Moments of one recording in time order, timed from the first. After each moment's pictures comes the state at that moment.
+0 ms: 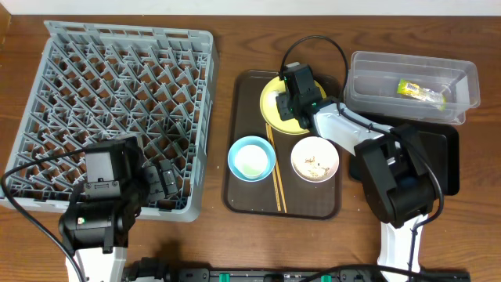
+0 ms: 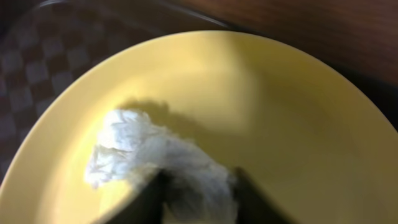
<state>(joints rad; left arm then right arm) 0.07 0.86 0.88 -1.06 0.05 -0.20 0.45 2.11 1.31 -0.13 0.09 0.13</state>
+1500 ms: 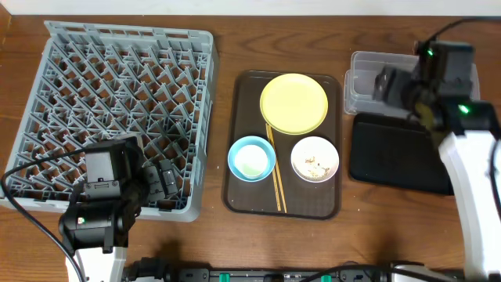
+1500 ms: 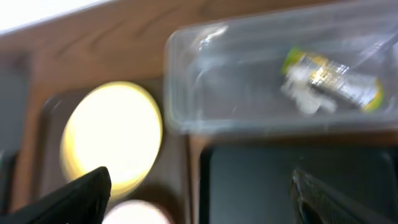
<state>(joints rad) 0.07 0.86 0.88 -1.06 0.05 -0.20 -0.01 1.39 1.32 -0.79 -0.09 0.26</state>
